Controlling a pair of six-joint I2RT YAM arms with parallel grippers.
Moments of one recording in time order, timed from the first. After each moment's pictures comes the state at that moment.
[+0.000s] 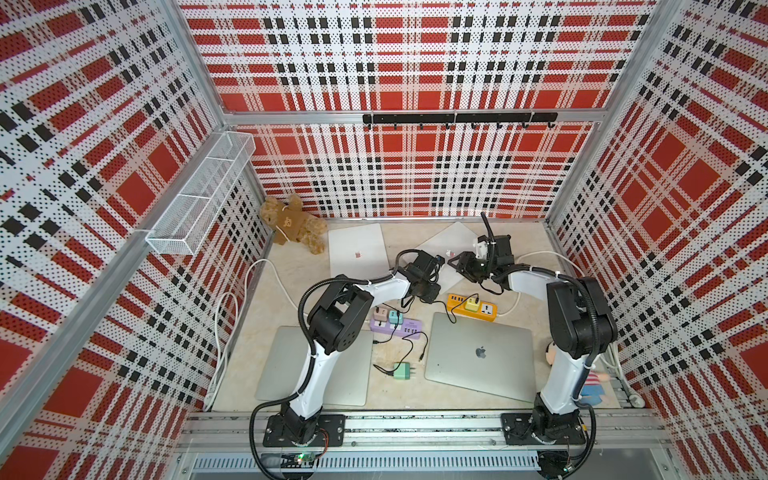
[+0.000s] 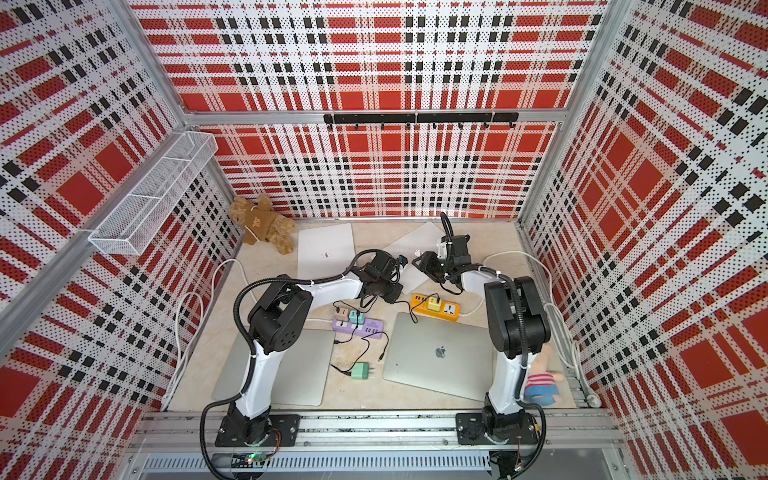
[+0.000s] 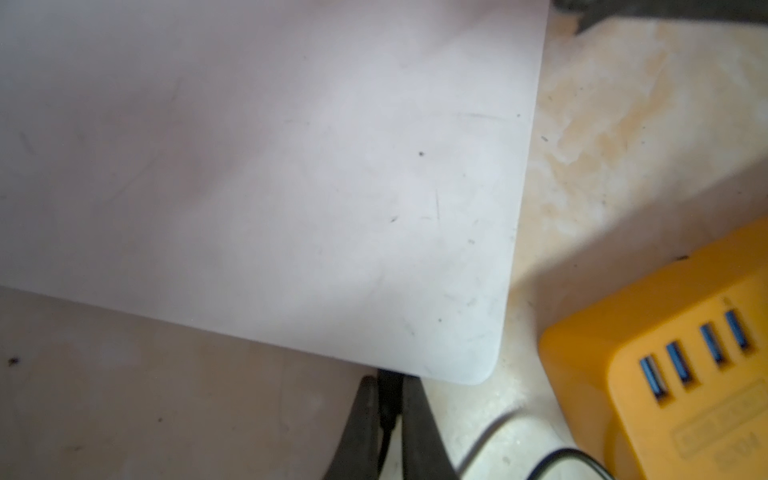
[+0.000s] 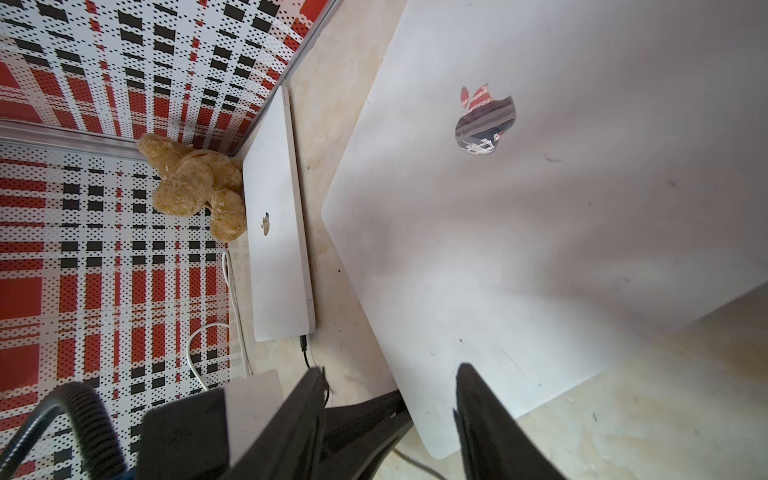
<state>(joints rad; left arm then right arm) -0.70 2.20 1.54 -0.30 0.05 -0.07 0.19 1.91 1.14 0.06 -0.54 0.75</state>
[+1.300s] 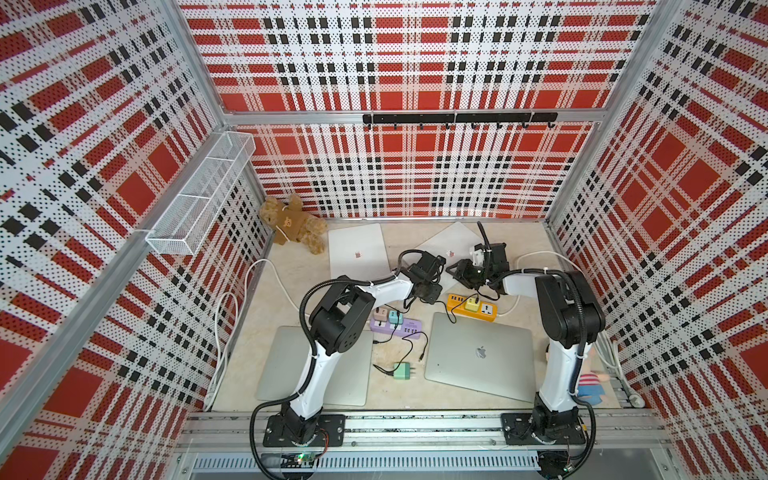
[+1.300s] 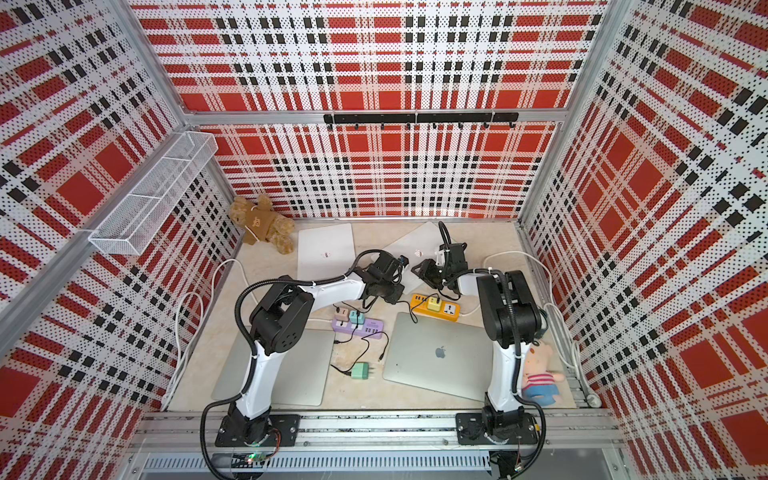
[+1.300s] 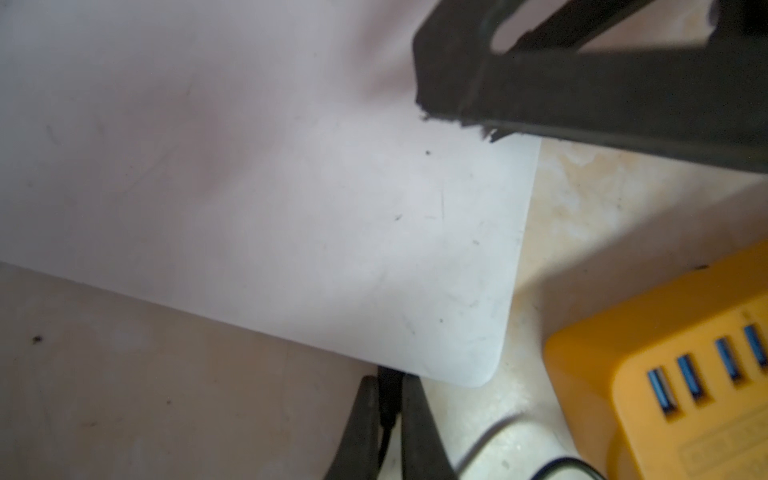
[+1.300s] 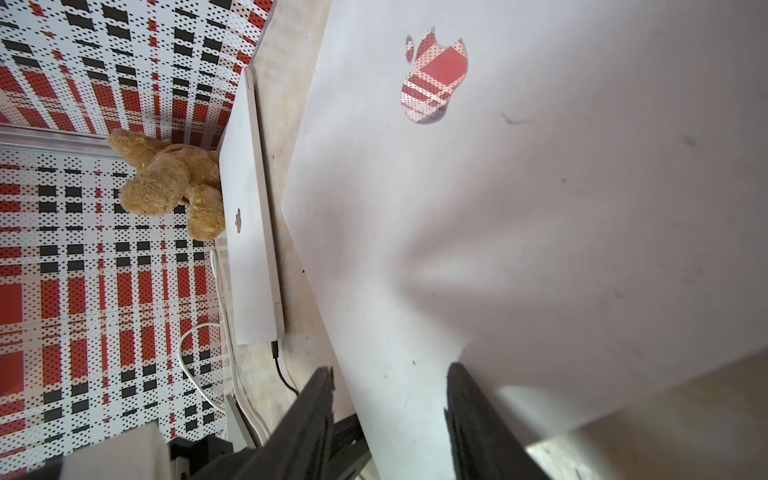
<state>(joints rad) -0.72 2.20 1.56 -0.33 -0.01 -0.08 0.19 2.00 1.11 0.16 -0.55 0.77</state>
